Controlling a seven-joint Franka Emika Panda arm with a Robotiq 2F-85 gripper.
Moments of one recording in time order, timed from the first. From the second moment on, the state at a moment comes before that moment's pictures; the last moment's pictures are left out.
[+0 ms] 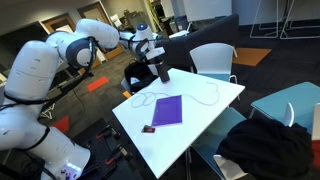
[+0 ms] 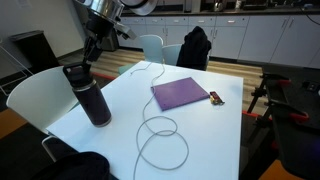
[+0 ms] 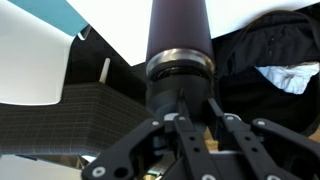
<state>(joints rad) -0.11 0.93 0.53 -1.33 0.11 2.65 -1.04</state>
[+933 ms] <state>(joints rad) -0.12 0.89 0.54 -1.32 0.17 2.65 -1.08</state>
